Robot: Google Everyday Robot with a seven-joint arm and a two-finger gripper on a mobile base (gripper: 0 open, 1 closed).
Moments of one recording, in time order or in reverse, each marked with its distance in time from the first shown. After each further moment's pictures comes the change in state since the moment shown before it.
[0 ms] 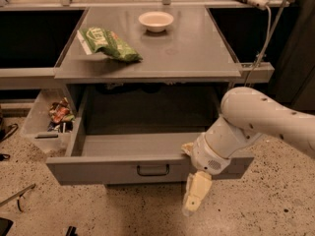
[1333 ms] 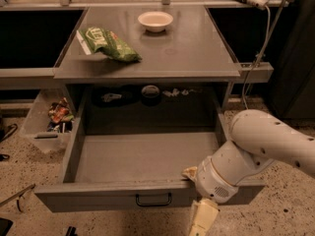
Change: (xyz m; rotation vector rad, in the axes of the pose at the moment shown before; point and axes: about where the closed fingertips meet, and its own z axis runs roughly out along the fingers) arm 0.015 0.066 0.017 -0.083 -0.042 0.053
